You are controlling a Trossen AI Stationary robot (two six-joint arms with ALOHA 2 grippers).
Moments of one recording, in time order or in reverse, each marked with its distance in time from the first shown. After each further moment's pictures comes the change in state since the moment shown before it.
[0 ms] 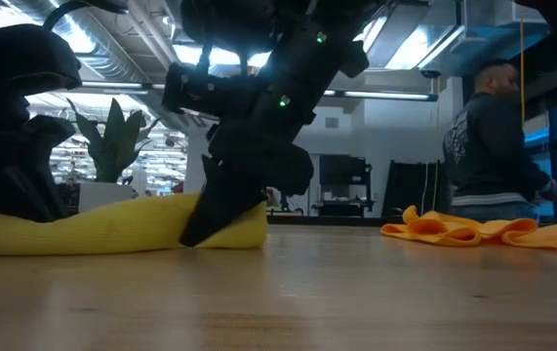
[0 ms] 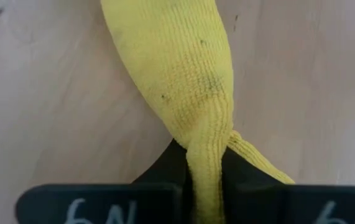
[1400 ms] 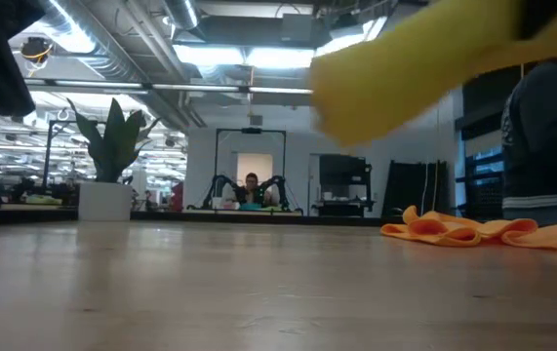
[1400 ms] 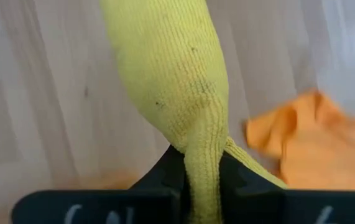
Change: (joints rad) left arm -0.130 0.000 0.393 -0.572 -0.092 -0.134; right arm 0.501 -0.387 0.041 -0.959 0.325 1.042
